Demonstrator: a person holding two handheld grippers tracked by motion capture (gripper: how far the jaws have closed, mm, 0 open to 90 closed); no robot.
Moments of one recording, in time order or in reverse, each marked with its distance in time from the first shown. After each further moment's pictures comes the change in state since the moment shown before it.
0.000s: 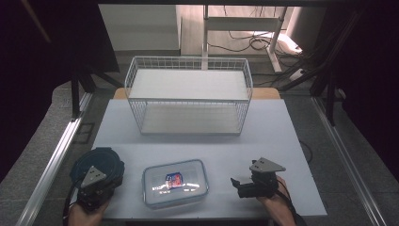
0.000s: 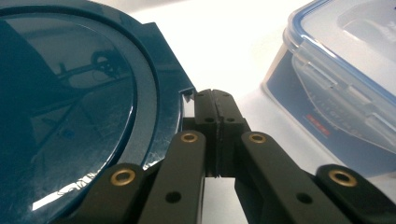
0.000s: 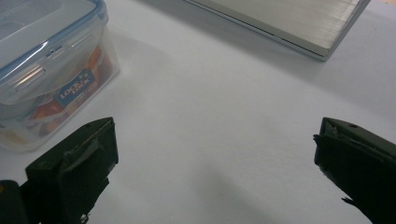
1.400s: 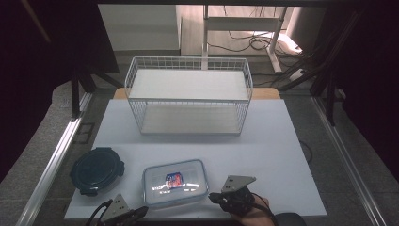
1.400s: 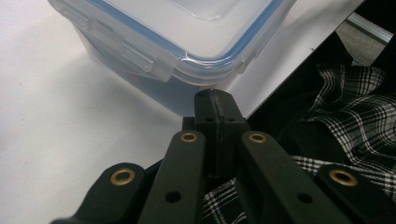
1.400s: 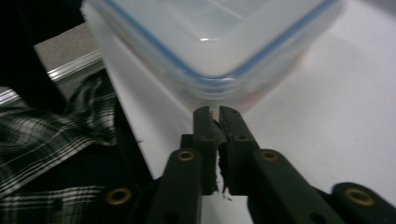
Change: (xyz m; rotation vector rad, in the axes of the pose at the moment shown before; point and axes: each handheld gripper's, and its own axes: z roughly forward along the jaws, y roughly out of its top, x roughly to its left) left arm -0.082 -0.028 -0.006 0.056 -0.251 0.184; right arm 0.075 0.008 0.008 0.115 0.402 -0.156
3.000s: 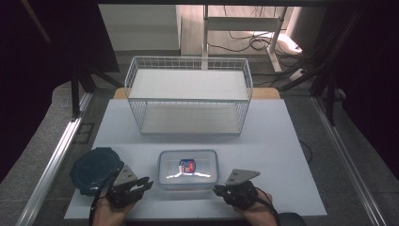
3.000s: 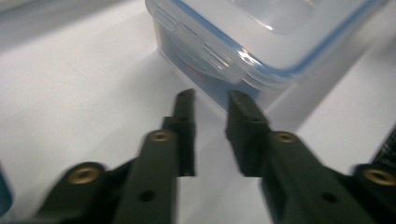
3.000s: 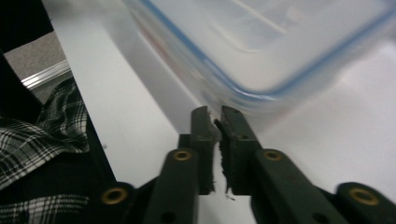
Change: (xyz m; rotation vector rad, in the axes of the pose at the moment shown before) left arm 0.044 0.046 0.025 -0.012 0.081 0.010; right arm -0.018 0.001 -0.005 -0.008 -0.074 0.030
